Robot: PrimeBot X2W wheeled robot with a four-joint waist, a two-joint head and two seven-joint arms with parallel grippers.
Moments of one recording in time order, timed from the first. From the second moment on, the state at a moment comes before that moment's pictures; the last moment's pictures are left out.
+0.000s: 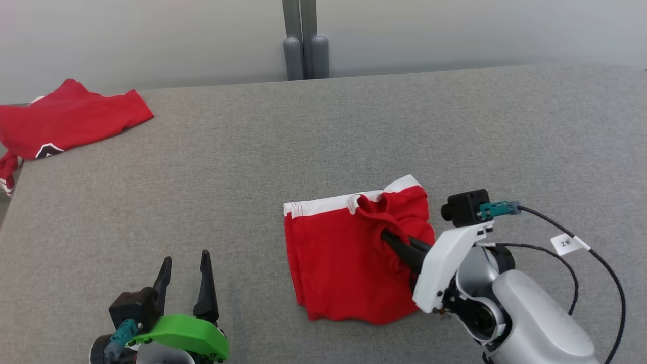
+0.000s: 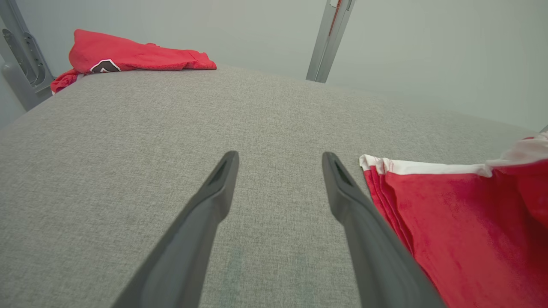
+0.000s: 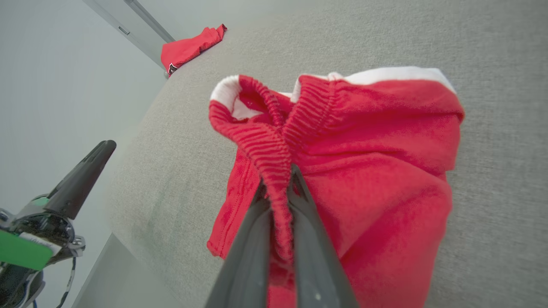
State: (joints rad) left arm -0.08 0.23 -0.38 0.28 -0.60 0.20 -0.26; right arm -0.33 -0.19 0.46 0.23 0.75 0.13 0.34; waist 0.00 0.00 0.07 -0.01
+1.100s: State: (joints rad) left arm -0.09 0.17 -0.35 0.32 -0.56 0.16 -0.26; right arm -0.47 -0.05 0.72 0.63 0.73 0.13 0.05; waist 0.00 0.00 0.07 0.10
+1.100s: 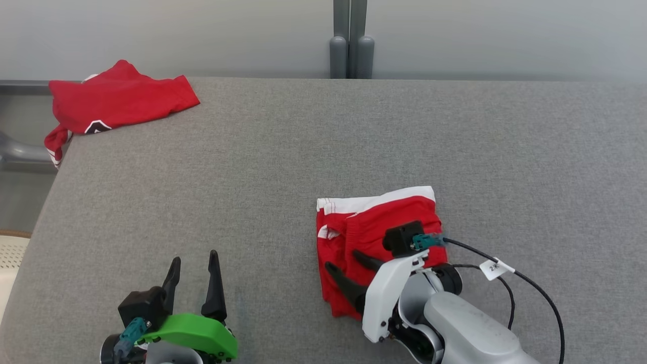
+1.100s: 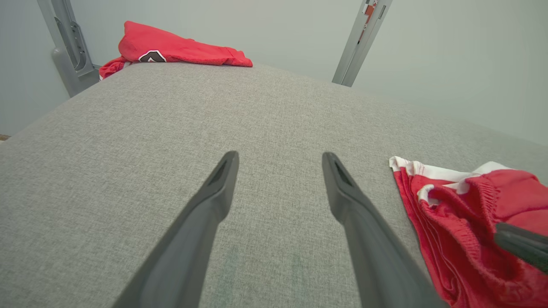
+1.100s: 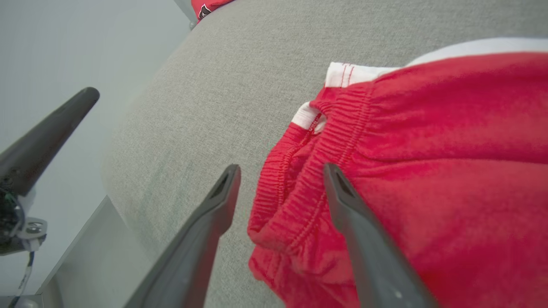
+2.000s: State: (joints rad) left arm -0.07 0.16 -0.32 0.25 -0.51 0.16 -0.26; right arm -0.30 -0.08 0.19 0.41 0.33 0.13 -0.26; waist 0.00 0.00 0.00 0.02
